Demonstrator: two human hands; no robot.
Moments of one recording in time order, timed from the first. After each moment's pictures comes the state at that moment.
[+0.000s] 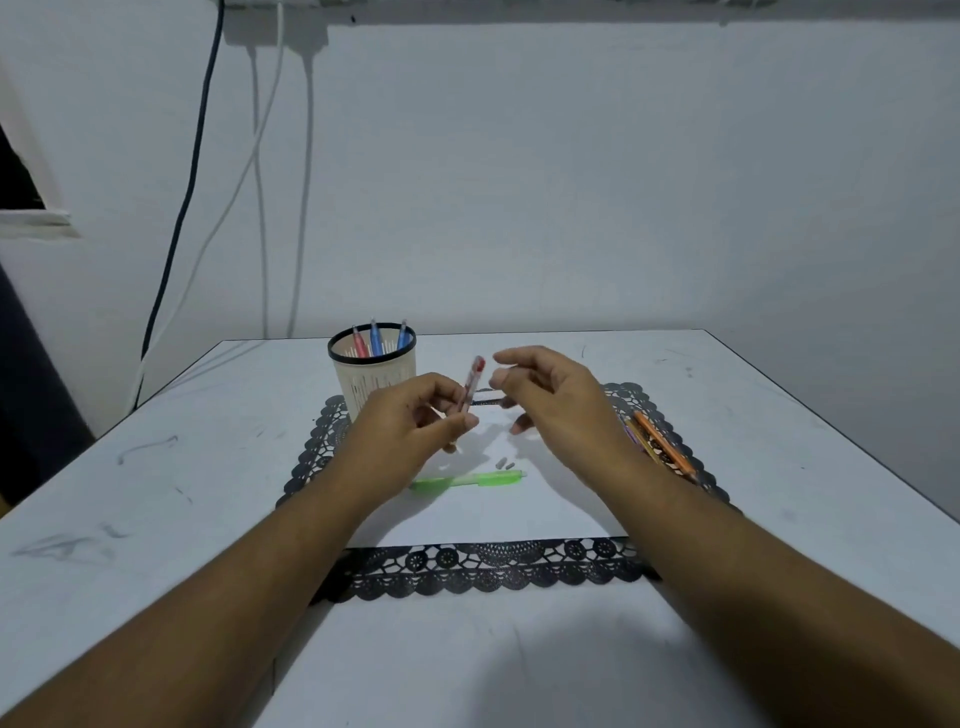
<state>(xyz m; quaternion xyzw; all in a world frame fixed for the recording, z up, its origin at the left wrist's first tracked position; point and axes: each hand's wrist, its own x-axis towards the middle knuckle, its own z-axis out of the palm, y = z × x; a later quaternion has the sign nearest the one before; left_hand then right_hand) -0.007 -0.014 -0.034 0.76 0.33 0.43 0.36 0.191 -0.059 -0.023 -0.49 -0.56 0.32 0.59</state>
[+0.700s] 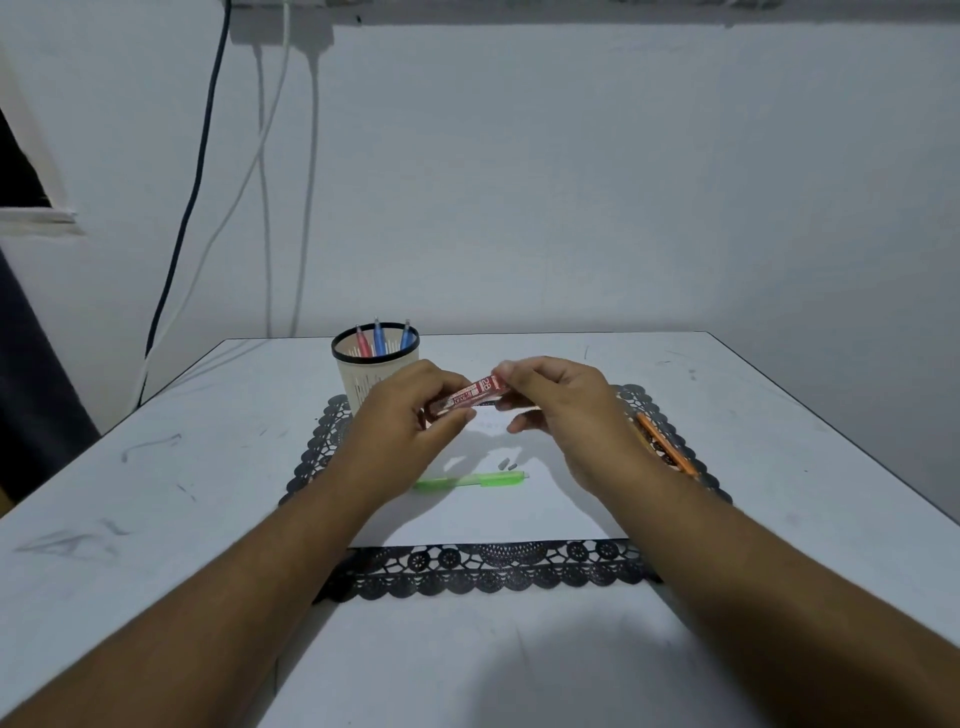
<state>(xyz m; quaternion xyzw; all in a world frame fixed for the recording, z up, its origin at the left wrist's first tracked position) -0.013 -0.016 -0.028 0.84 0.32 0.42 0.11 0.185 -0.065 -0.017 -0.45 -0.49 0.41 0.62</state>
